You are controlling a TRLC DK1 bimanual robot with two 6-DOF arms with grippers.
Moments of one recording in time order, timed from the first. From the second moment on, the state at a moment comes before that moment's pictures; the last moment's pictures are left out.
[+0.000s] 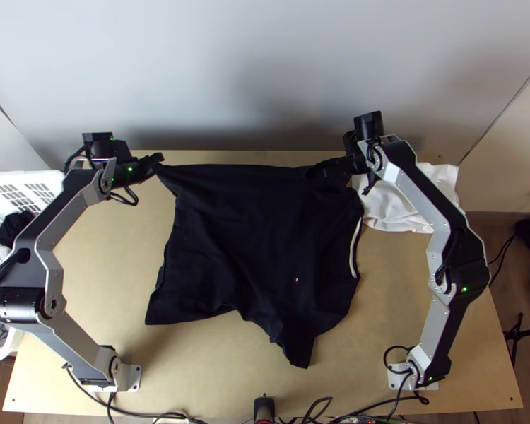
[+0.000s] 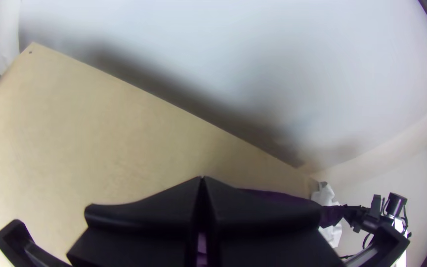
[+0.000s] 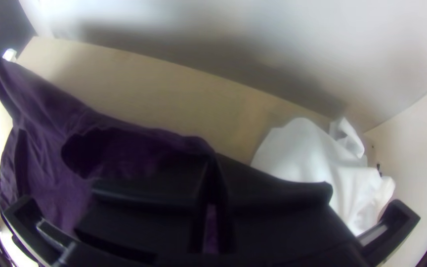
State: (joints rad) left arm 0.04 1.78 1.43 -0.31 0.36 -0.48; right arm 0.28 2.02 1.83 -0.69 0.06 -0.08
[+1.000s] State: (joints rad) left arm -0.02 1.58 1.19 -0.36 0.38 -0.36; right arm 0.32 1.80 1.64 -0.89 -0.07 -0.14
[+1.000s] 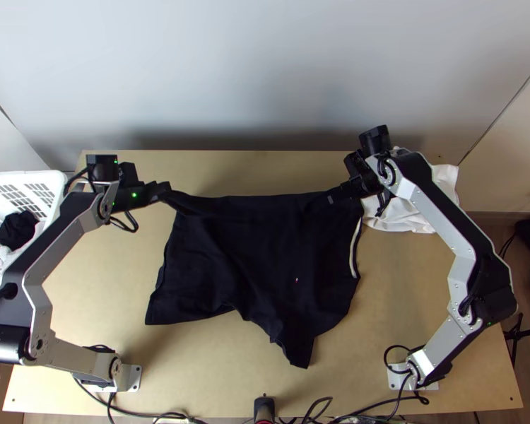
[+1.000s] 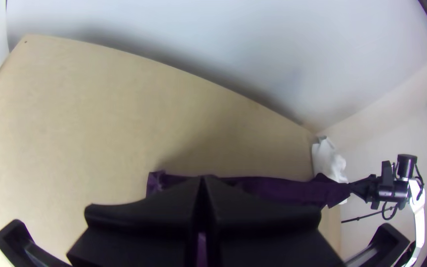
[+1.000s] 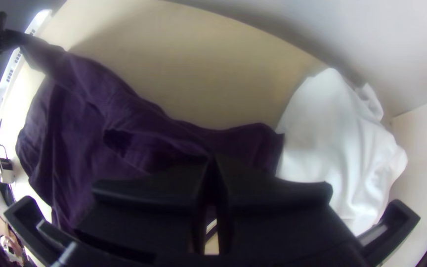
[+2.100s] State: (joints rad) left arm 0.03 1.53 1.00 -0.43 0.43 -0.12; right arm 0.28 1.71 1.32 -0.93 -0.09 -0.21
